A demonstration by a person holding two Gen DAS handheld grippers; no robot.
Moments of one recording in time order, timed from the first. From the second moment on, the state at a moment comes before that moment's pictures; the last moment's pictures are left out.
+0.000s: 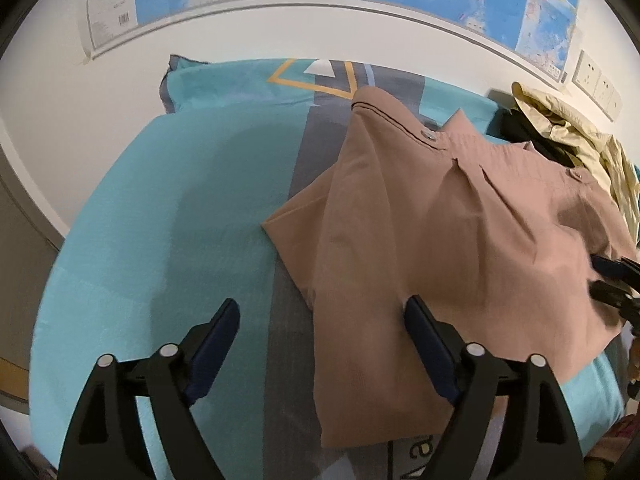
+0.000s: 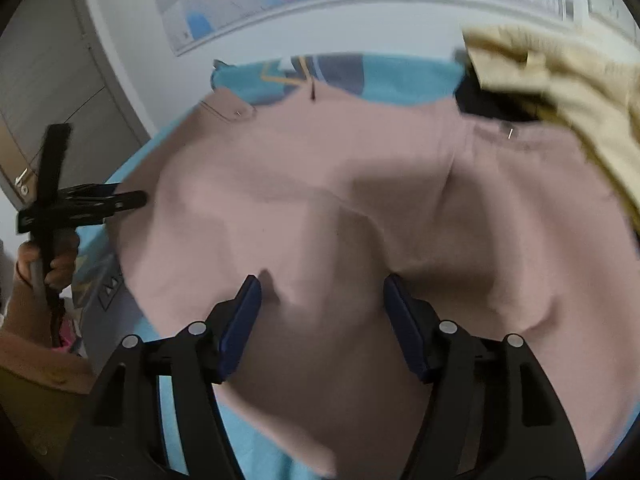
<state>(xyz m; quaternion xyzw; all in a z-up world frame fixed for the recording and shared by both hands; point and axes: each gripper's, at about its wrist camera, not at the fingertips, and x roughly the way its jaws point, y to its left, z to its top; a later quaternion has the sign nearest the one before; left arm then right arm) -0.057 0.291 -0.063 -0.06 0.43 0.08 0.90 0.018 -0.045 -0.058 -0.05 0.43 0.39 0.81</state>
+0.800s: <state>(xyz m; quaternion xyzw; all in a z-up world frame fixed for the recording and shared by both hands) -0.123 0.280 -0.070 -0.23 0.45 -0.08 0.86 0.012 -0.065 -0.049 0.02 0.43 0.40 0.81</state>
